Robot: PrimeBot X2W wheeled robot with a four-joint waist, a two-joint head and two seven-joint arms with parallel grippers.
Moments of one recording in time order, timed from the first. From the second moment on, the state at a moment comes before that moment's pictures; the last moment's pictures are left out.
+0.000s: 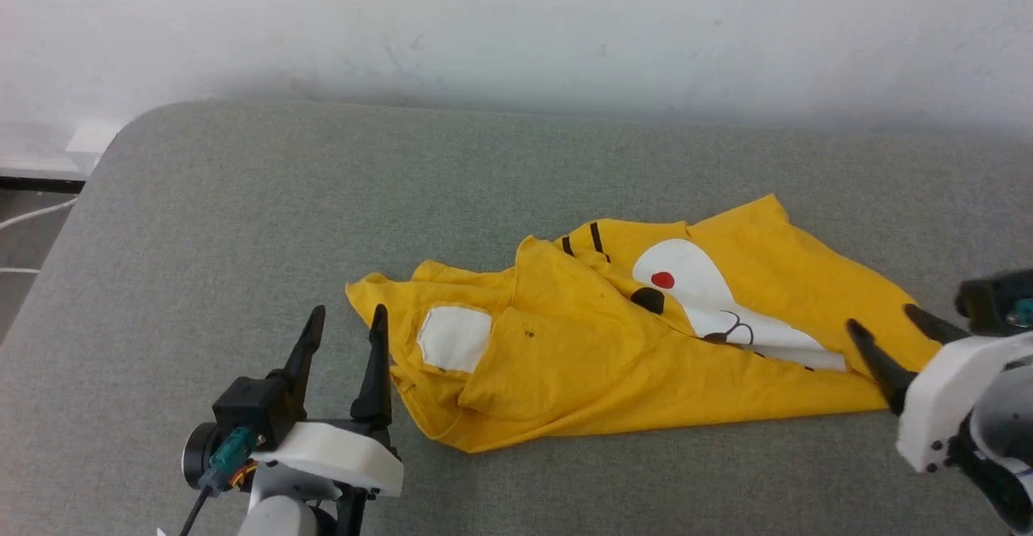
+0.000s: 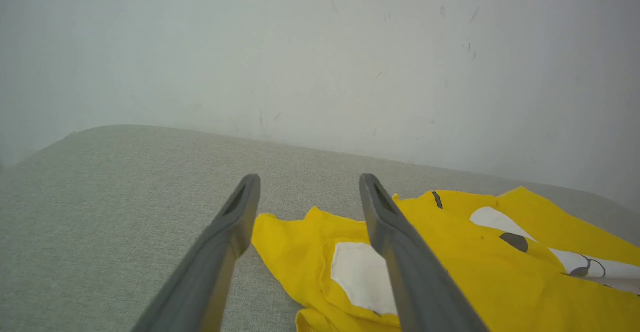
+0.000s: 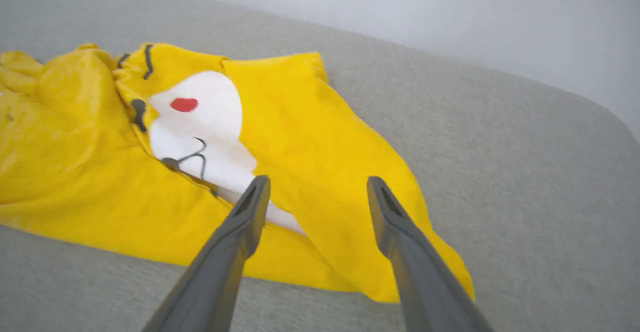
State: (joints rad) left arm -0.09 0.06 -0.08 0.21 -0.23 -0.05 -0.26; right arm -0.14 -0.46 0.07 0.15 0.42 0.13 0.38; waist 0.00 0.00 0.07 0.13
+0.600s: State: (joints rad) left arm -0.12 0.05 -0.23 0.21 -0.27 -0.04 -0.26; right arm -0.48 -0.43 0.54 0.25 0.63 0.13 0.52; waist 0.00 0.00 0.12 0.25
